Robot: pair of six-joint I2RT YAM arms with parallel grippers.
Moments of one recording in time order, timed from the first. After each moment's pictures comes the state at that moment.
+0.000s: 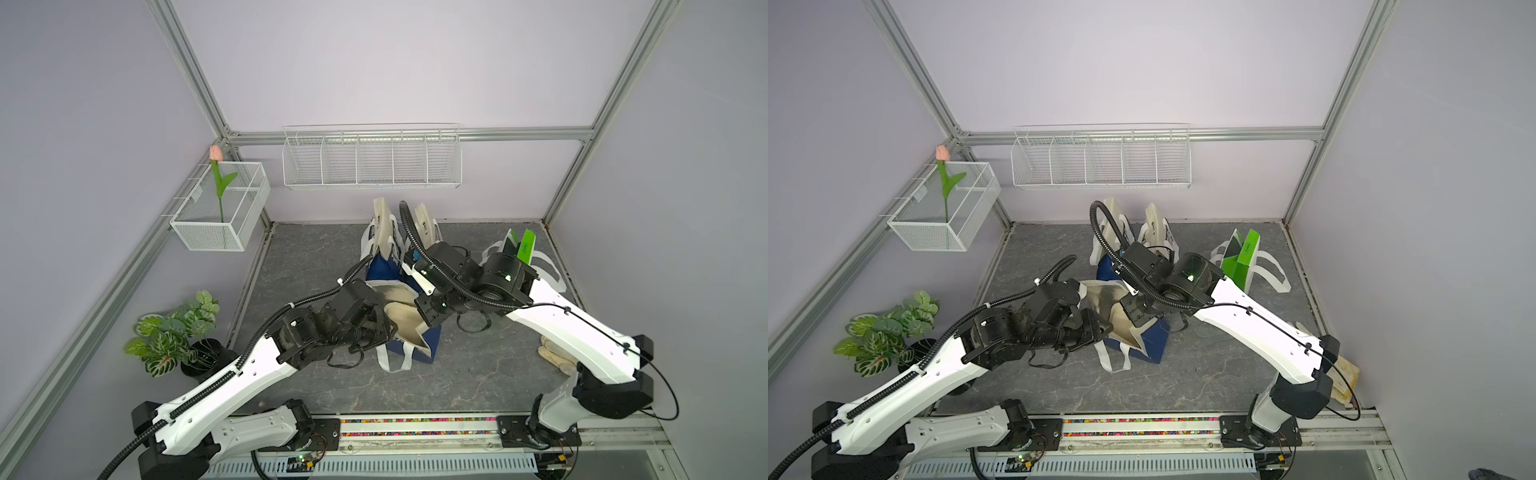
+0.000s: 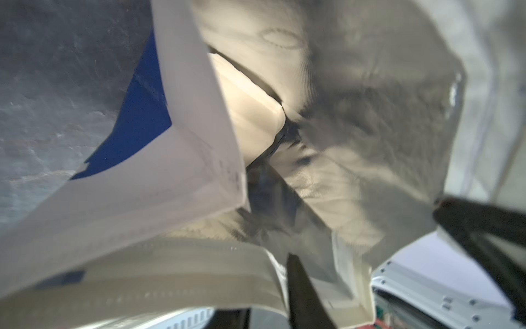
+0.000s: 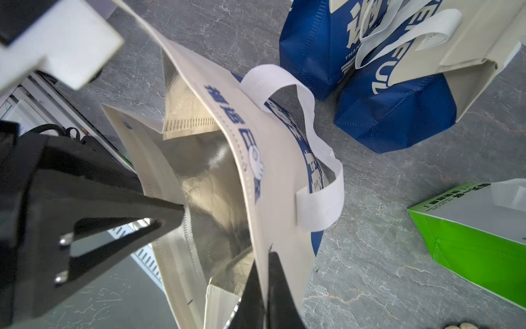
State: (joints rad) left arm -1.00 1.05 1.20 -0.99 0.01 -1.13; right arm 1.06 1.60 1.94 -1.37 0.14 0.35
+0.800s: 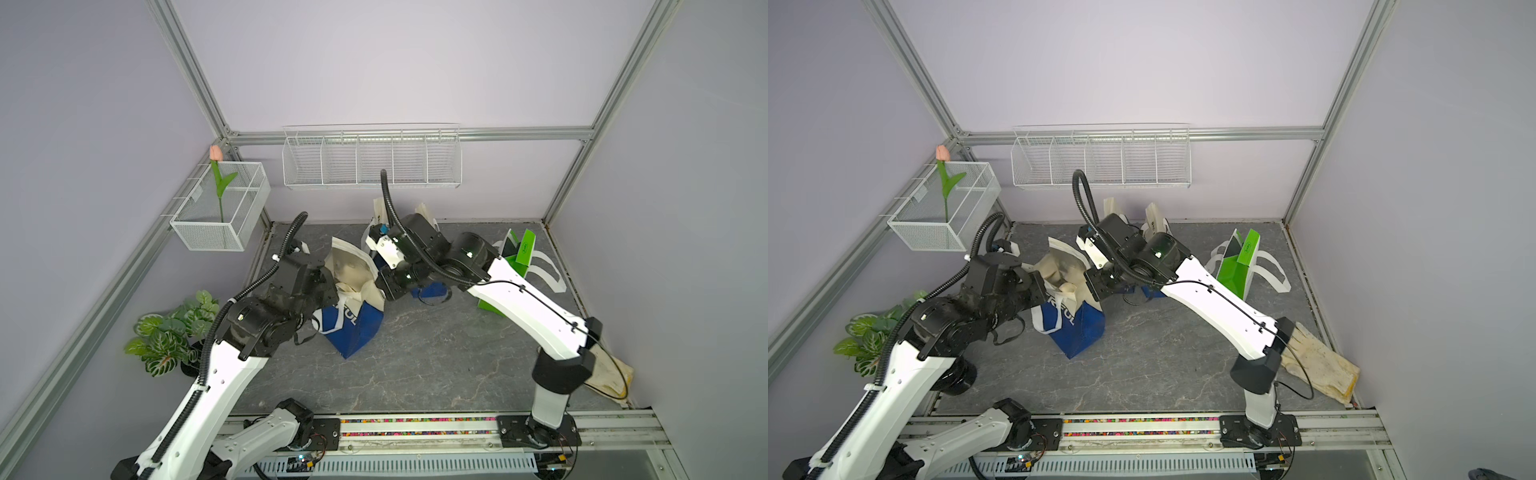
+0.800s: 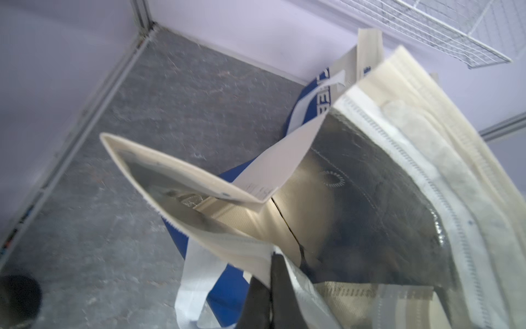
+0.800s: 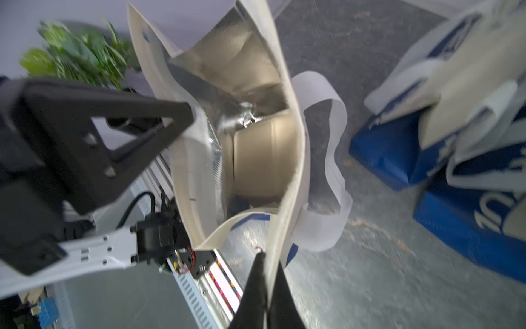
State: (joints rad) left arm -0.49 1.04 1.36 -1.00 -0.33 -0.59; right arm 0.99 2.04 2.50 -1.21 -0.14 0.34
